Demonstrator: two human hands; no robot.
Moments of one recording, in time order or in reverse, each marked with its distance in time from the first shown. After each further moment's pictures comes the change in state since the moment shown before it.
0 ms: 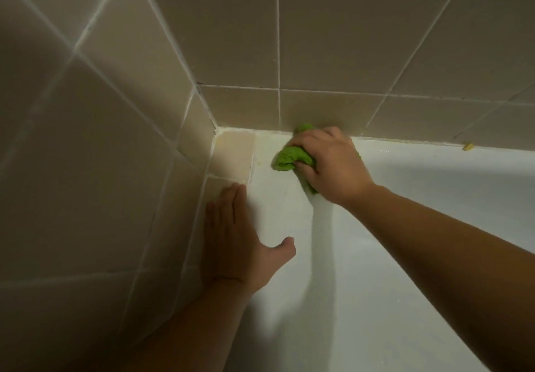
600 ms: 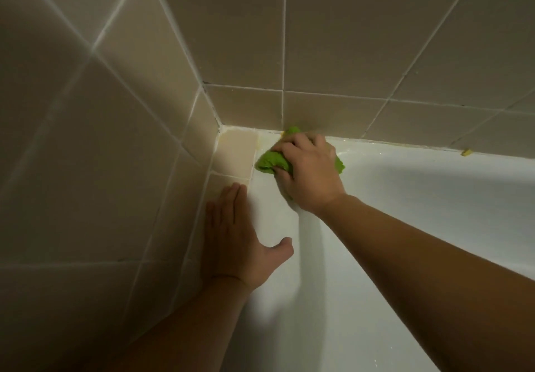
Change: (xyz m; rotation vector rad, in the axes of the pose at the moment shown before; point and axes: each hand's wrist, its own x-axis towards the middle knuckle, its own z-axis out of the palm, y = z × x) left_hand -0.005 -0.002 -0.001 0.029 -0.020 0.007; right_hand 0.004 -0.042 0.021 -0.002 0.019 0.074
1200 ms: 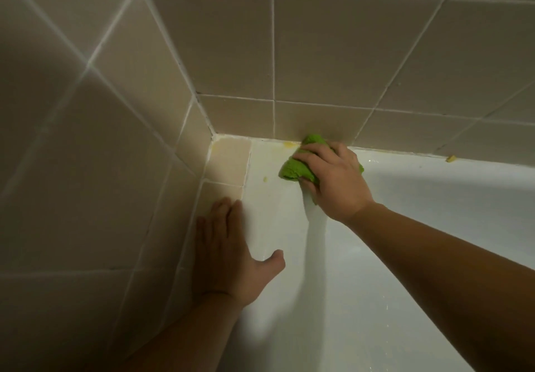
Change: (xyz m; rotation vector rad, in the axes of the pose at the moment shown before) left_hand -0.009 -0.003 -0.001 0.016 0.024 0.032; right_hand -0.022 0.056 -0.017 -0.106 0.052 -0.066
